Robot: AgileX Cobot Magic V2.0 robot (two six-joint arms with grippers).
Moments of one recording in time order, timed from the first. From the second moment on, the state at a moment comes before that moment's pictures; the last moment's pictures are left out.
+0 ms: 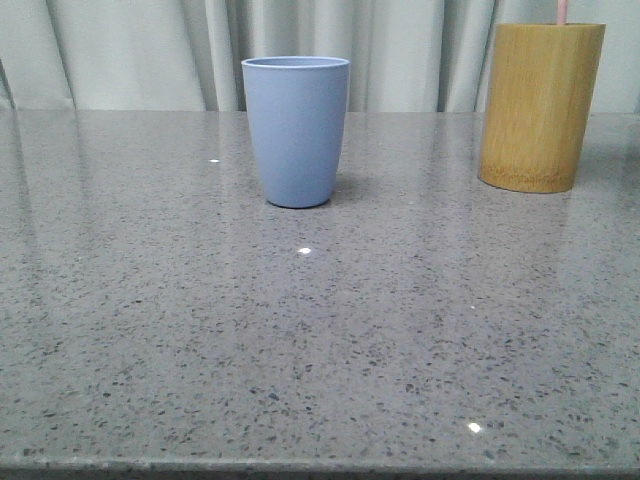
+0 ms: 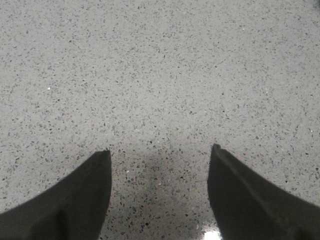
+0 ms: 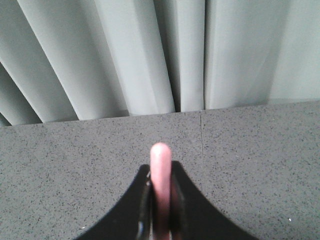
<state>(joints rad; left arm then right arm) -0.14 0.65 -0.72 -0.05 0.95 -0.09 0.11 1.59 -1.32 0.19 0.10 0.07</state>
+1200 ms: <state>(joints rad) -0.14 0.65 -0.72 -0.05 0.95 -0.09 0.21 1.43 -1.66 0.29 0.20 0.07</state>
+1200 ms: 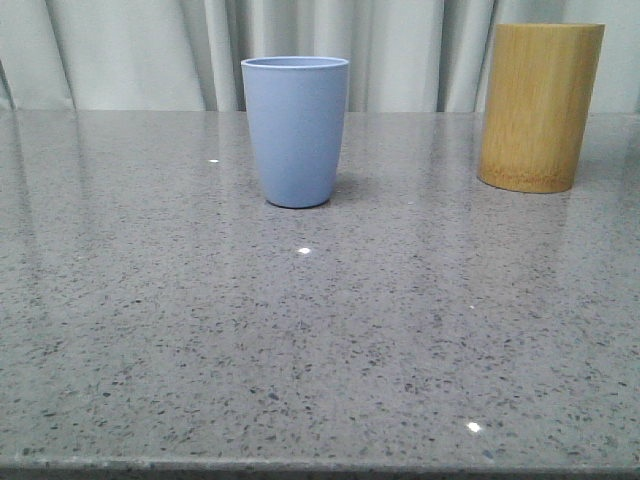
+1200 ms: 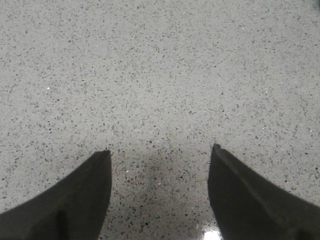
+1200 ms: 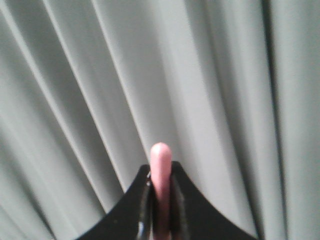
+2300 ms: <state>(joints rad) -0.14 0.65 -0.72 -0.05 0.95 -0.09 0.52 1.76 -1.66 0.30 0.16 0.00</state>
